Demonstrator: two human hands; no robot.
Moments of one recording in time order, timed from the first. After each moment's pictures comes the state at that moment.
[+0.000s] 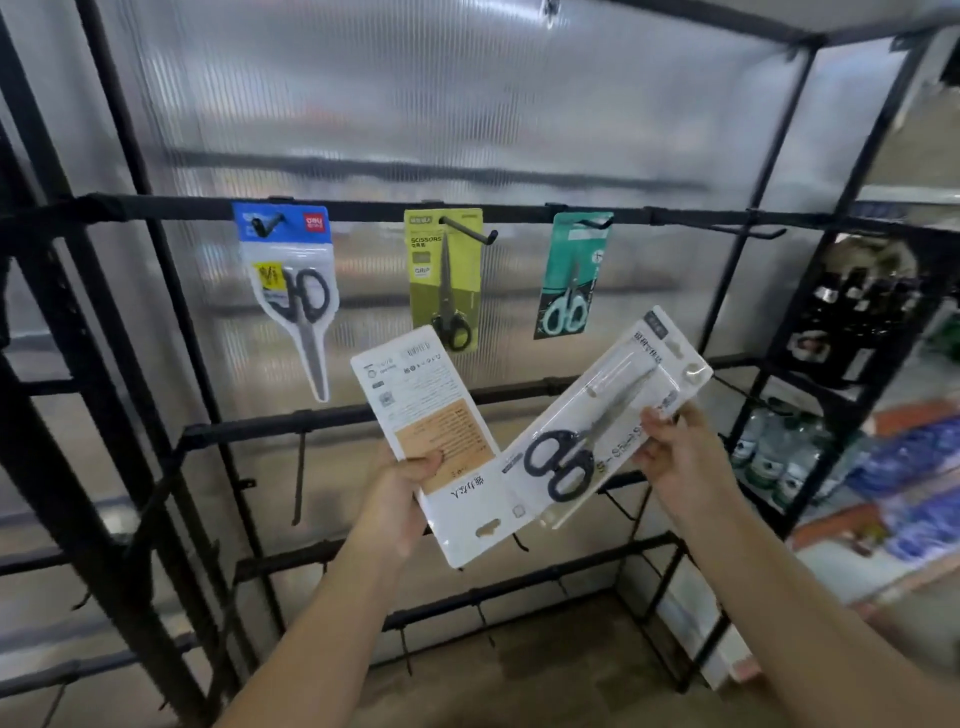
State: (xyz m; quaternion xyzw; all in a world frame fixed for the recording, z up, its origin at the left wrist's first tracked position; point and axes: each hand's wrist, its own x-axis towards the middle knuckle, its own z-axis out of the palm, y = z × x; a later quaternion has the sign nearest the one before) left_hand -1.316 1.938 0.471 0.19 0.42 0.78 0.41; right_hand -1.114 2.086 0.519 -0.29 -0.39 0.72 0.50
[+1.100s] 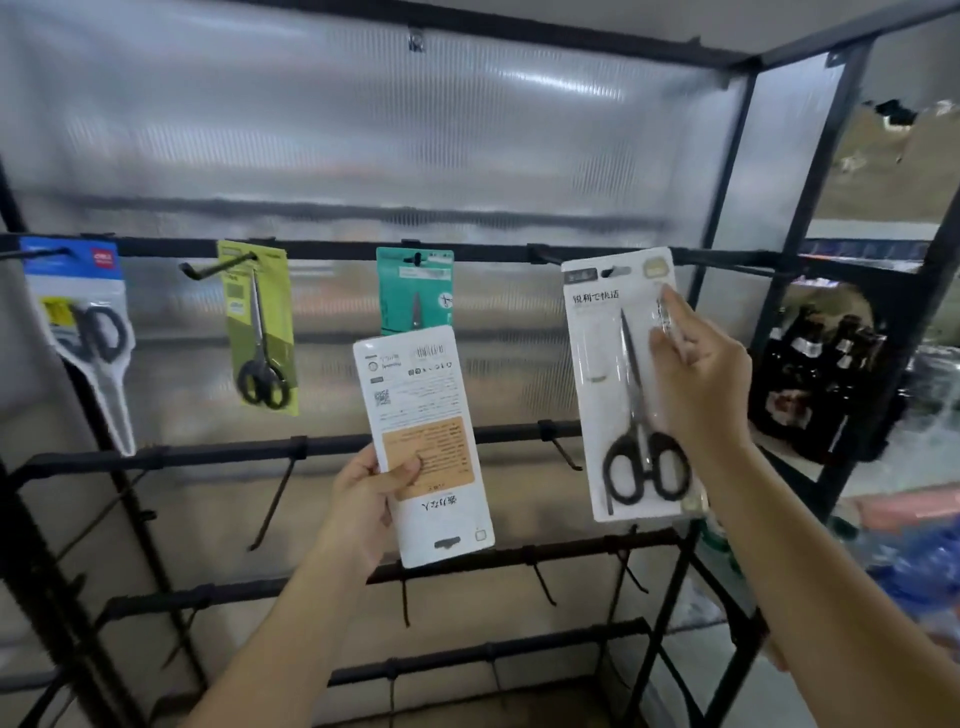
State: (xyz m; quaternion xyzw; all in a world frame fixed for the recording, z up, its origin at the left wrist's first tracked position) left_hand -1.197 2.104 0.483 0.22 0.47 0.80 0.30; right_hand -0.997 2.280 0.596 -0.25 -0.74 0.25 0.58
